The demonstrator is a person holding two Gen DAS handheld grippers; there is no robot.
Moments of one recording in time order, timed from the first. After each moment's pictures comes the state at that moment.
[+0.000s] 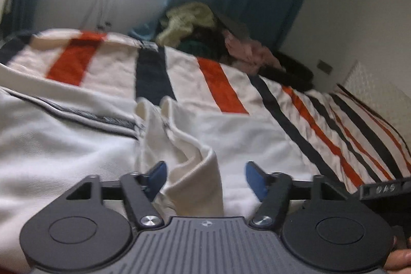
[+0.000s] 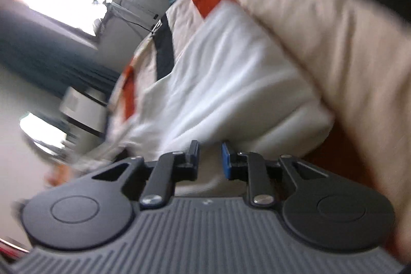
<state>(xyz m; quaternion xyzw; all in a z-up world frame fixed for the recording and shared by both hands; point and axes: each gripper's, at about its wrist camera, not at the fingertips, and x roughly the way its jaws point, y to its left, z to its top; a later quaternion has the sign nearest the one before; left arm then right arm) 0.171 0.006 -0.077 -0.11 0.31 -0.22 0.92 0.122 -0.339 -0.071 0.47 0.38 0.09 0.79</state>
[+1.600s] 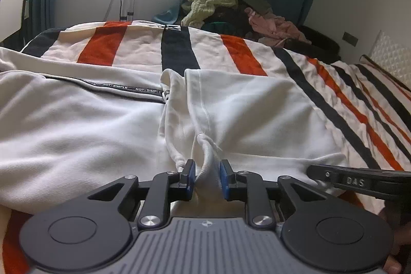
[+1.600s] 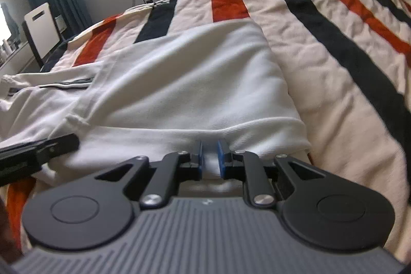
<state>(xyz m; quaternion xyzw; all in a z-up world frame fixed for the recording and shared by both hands) 0.119 0.008 -0.076 -0.04 0.35 -0.14 0.93 0.125 -0.268 -0.058 0.11 0.37 0.02 0.92</state>
